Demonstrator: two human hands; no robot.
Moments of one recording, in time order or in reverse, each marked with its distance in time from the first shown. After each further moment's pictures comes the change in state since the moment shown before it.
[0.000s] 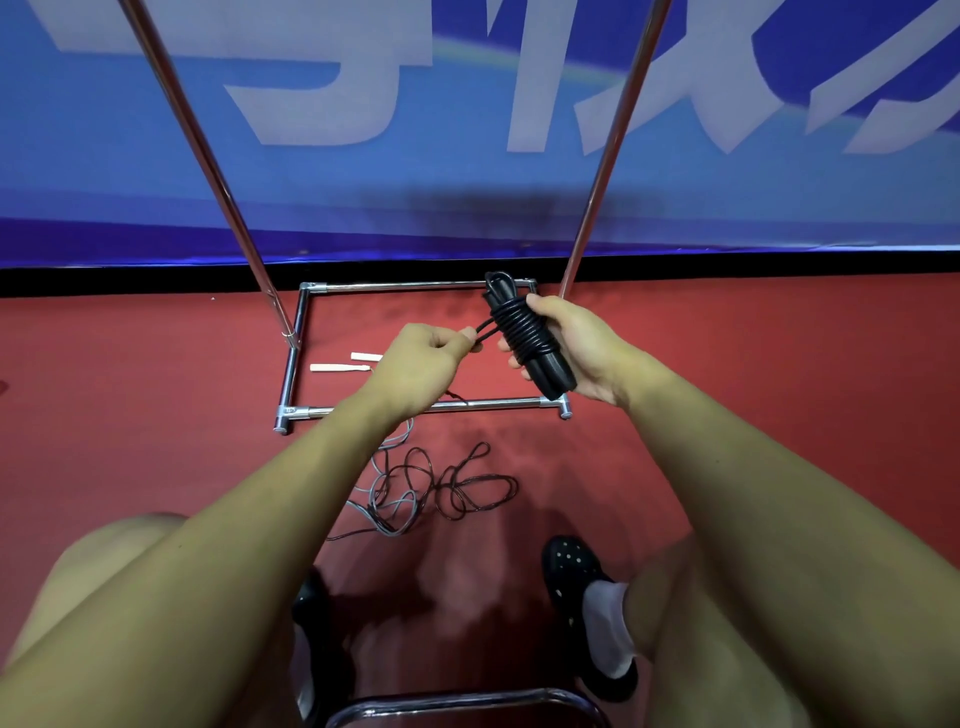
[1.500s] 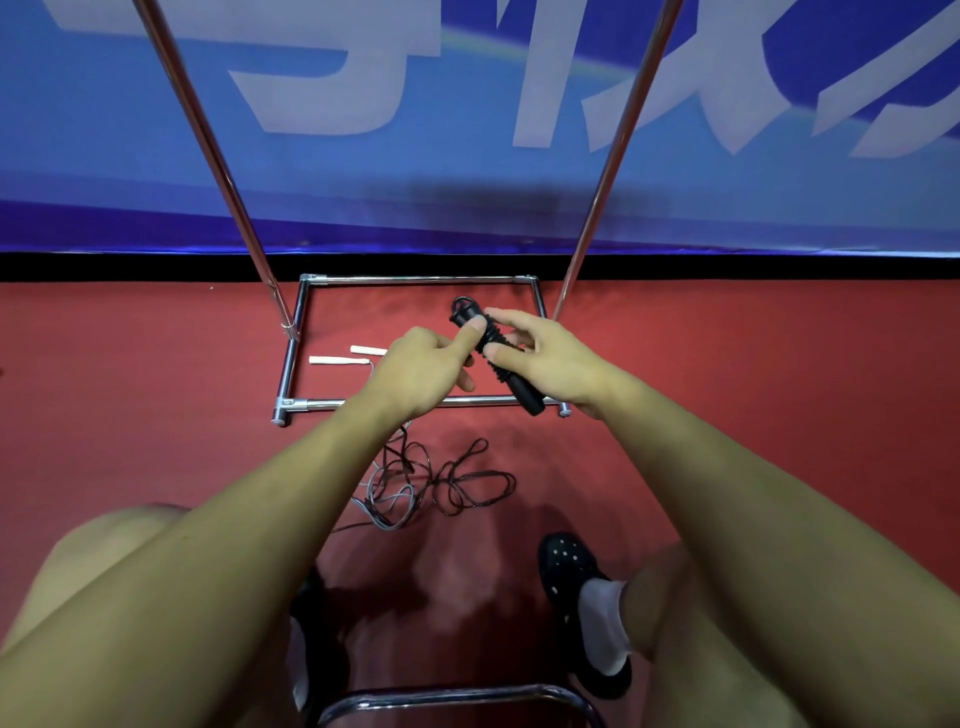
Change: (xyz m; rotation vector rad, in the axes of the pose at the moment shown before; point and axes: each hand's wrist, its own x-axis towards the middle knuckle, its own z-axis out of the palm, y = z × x) left_hand -0.001 -0.008 0.000 0.158 0.004 -0.080; right_hand 0.003 0.019 0.018 -0.536 0.004 -0.209
